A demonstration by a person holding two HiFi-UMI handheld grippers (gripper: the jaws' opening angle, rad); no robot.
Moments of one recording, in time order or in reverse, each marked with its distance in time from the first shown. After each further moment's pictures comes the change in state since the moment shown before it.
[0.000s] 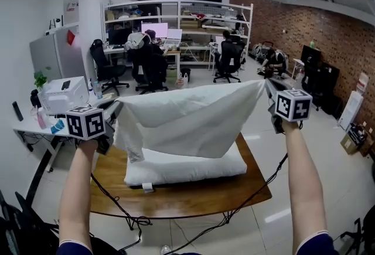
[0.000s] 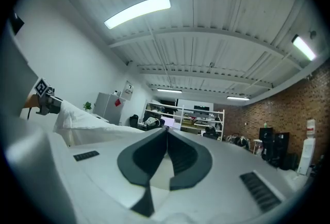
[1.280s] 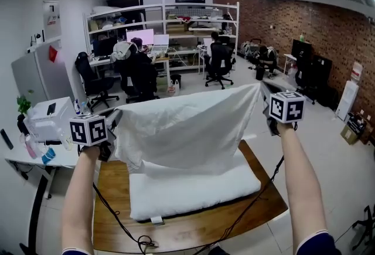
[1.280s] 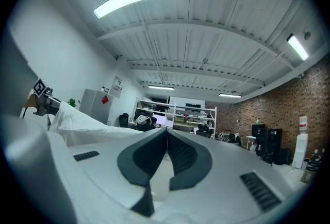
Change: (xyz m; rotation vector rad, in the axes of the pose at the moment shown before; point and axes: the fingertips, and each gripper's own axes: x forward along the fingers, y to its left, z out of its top) left arm 0.126 0.105 -0.006 0.002 0.070 -0.029; right arm 0.118 -0.006 -0.024 0.031 0.030 -0.106
